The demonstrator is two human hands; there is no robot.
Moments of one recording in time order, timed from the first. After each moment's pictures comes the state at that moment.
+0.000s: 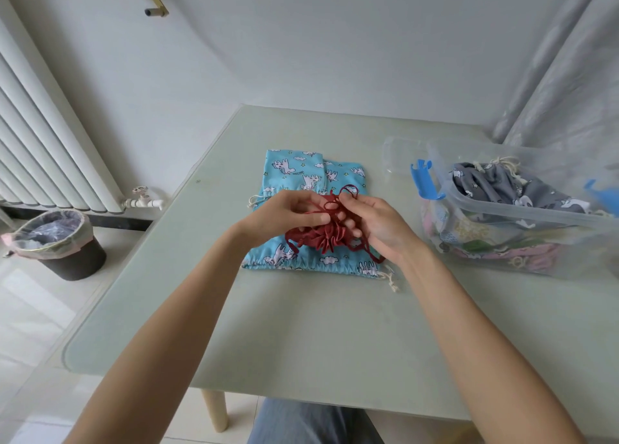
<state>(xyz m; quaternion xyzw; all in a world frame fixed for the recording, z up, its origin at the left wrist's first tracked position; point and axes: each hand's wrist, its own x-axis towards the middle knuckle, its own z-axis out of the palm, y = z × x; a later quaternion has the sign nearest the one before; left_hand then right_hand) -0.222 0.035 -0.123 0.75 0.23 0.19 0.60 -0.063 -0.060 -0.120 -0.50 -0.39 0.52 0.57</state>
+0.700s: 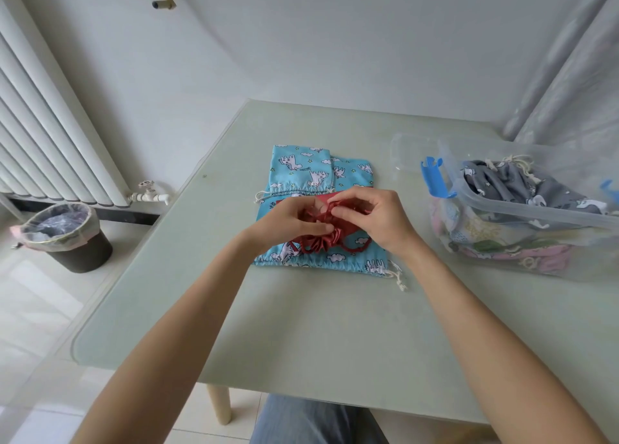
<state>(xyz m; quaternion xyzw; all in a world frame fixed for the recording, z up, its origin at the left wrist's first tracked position) -0.226 0.028 -0.133 0.76 0.27 0.18 0.56 -0.058 -0.053 -0.132 -0.54 -0.65 0.17 0.50</state>
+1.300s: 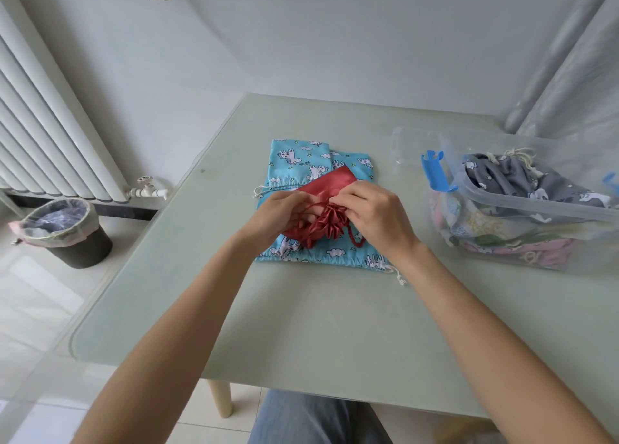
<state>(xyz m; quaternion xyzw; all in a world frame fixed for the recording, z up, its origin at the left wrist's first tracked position) -0.226 0.031 -0.141 0.62 0.32 0.25 0.67 -0.055 -0.048 -0.146 -0.51 -0.75 -0.23 0.36</state>
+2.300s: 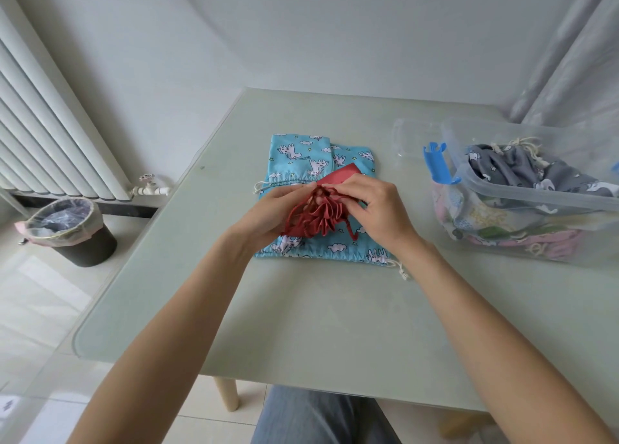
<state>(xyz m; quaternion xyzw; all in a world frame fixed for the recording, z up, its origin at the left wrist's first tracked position) -0.233 0.022 -0.132 0.60 0.29 0.23 0.71 -0.060 -0.051 -0.142 -0.52 -0.72 -0.01 0.46</state>
